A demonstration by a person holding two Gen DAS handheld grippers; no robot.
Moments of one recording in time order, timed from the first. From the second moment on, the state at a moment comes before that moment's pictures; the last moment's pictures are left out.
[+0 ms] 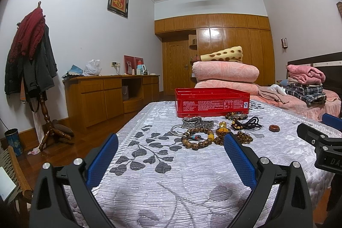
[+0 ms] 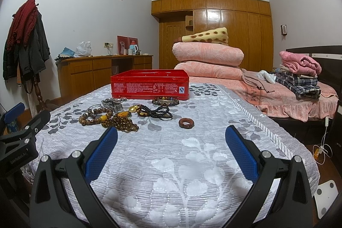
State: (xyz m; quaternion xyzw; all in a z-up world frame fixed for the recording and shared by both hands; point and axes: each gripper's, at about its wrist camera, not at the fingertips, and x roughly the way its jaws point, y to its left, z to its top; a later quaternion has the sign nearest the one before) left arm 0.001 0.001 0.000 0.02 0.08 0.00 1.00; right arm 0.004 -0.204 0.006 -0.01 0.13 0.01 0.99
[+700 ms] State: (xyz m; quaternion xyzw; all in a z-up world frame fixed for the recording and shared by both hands) left arm 0.000 0.003 -0.001 0.02 0.08 0.00 1.00; right arm 0.005 -0.204 0.006 -0.01 0.13 0.01 0.99
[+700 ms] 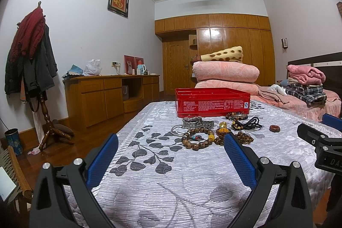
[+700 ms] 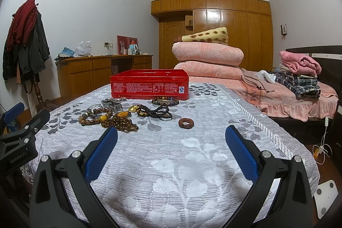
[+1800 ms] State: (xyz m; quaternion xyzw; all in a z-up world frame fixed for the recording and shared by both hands) left arm 0.021 0.018 0.011 0.01 0.13 0.00 0.99; right arm 0.023 -0.215 0.012 -0.01 0.16 0.02 0.99
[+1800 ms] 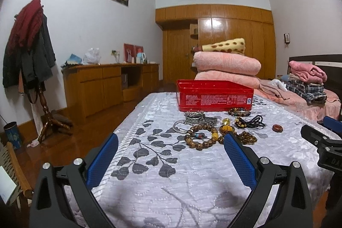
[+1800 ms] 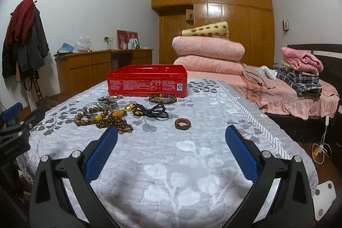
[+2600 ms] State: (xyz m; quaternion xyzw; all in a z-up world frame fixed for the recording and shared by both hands) left arm 0.132 0.007 0.014 0.00 0.33 -0.07 0.94; right arm 0.121 -0.233 0.016 0.01 0.32 0.04 0.95
